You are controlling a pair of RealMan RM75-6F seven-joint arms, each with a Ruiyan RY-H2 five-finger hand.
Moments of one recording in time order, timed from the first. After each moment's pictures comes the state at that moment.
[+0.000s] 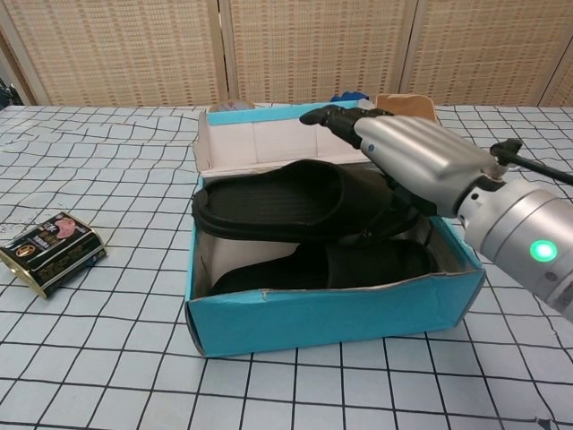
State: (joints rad) left arm -0.27 -1.17 0.02 -1.43 1.47 1.18 -0.23; right arm 0.55 -1.71 0.15 -1.65 -1.40 1.19 -0.51
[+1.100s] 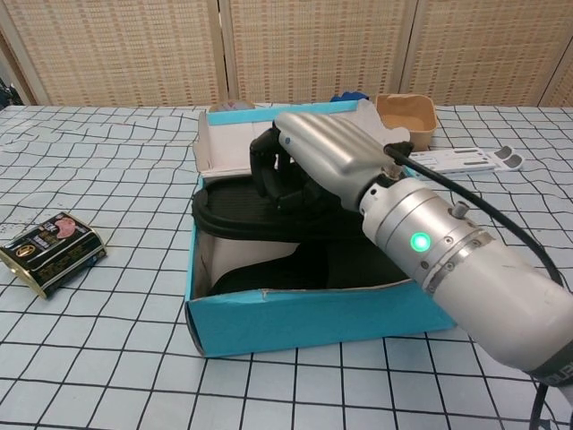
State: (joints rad) left arm -0.27 -1.17 0.02 -1.43 1.47 1.18 -0.25; right arm 0.69 -1.94 0.23 -1.36 -1.42 1.15 -0.36
